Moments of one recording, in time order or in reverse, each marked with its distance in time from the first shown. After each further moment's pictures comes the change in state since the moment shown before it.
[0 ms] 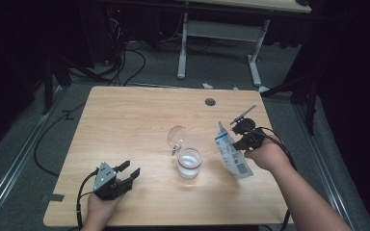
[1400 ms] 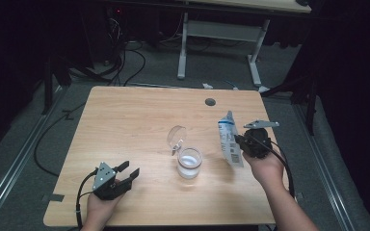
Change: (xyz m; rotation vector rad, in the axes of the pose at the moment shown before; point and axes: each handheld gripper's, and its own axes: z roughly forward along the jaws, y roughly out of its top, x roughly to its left) left arm 0.002 -0.002 0.000 0.007 0.000 -0.011; right arm 0.001 -0.042 0.010 -0.480 -0.071 0.167
